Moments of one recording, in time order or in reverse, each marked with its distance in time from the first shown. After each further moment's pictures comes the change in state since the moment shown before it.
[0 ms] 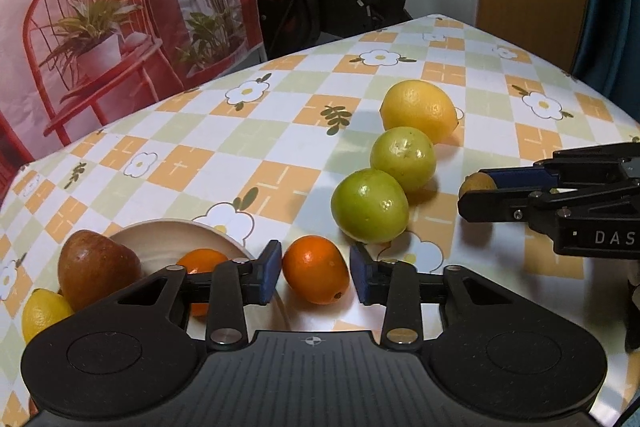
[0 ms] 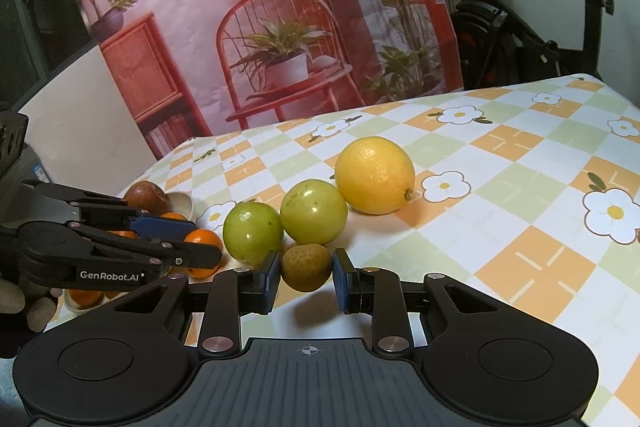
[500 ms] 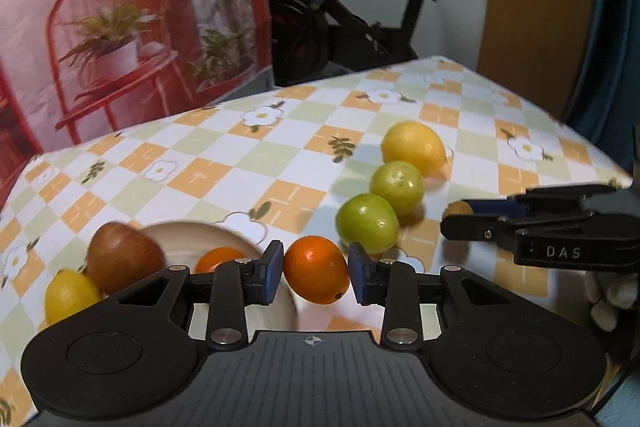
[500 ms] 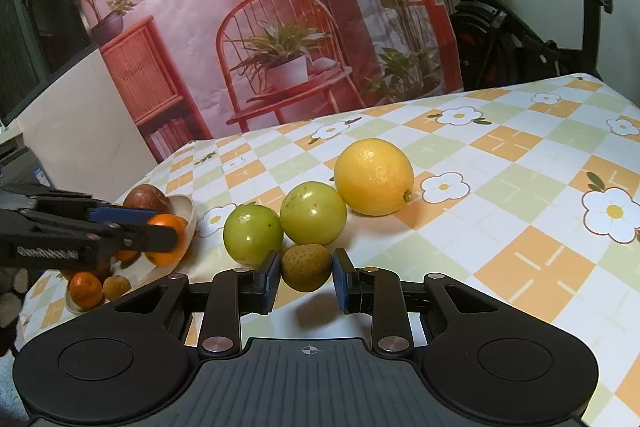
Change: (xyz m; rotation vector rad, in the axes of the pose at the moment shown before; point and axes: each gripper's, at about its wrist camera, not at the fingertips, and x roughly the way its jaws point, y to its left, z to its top) left arm -0.039 0.012 -0.007 -0.110 -0.093 -0.021; right arm -0.001 0.001 0.000 0.003 -0.008 0.003
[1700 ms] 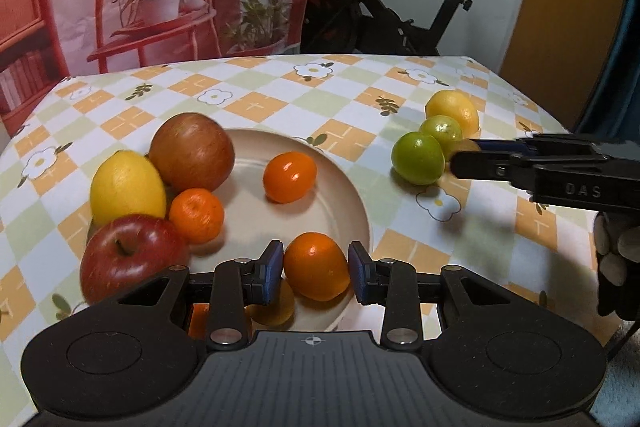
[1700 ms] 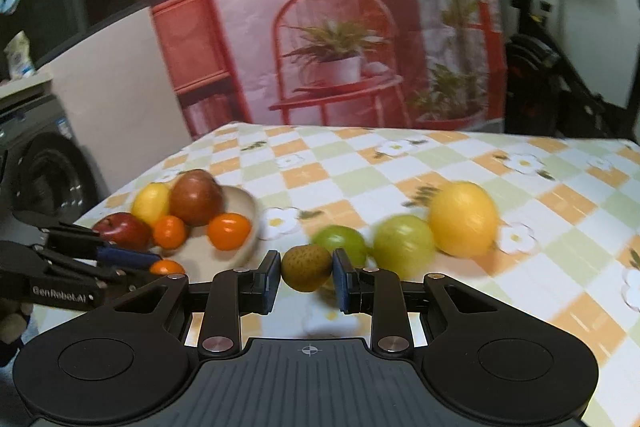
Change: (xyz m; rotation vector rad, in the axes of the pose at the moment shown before) left arm -0.020 0.045 -0.055 -0.152 0.029 -0.012; right arm 0.014 0.071 0.019 -0.201 0.041 0.050
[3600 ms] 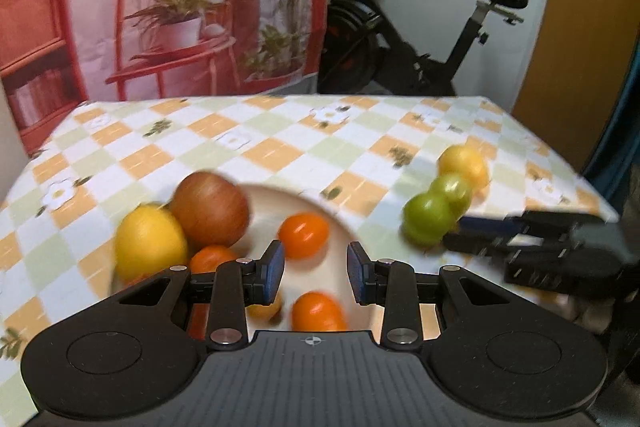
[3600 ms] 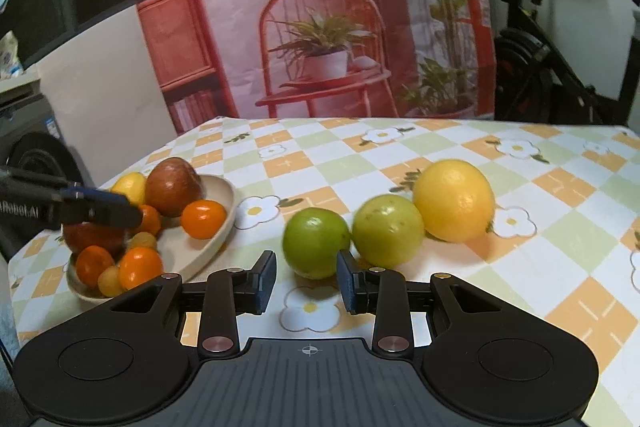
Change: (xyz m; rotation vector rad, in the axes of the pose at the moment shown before) left arm -0.007 -0.002 0.036 -0.041 -0.076 0.026; right arm 0.012 -0.019 -0.017 0.040 -0.008 -0.045
